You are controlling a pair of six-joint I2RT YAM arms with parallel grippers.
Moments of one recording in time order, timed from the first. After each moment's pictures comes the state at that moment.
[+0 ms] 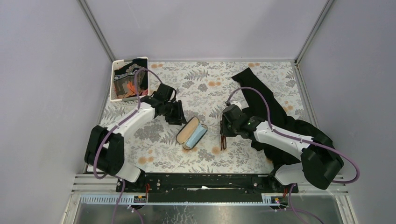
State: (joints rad) left arm -0.40 1.52 1.03 -0.60 0.34 -0.54; right arm 0.75 1.36 0.78 -0.37 0.13 0.68
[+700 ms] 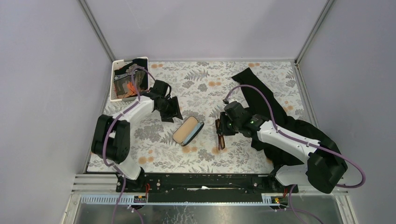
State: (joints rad) left arm -0.28 1.60 1.08 -0.61 0.31 -0.50; right arm 0.75 1.30 0.84 -0.42 0.00 0.63
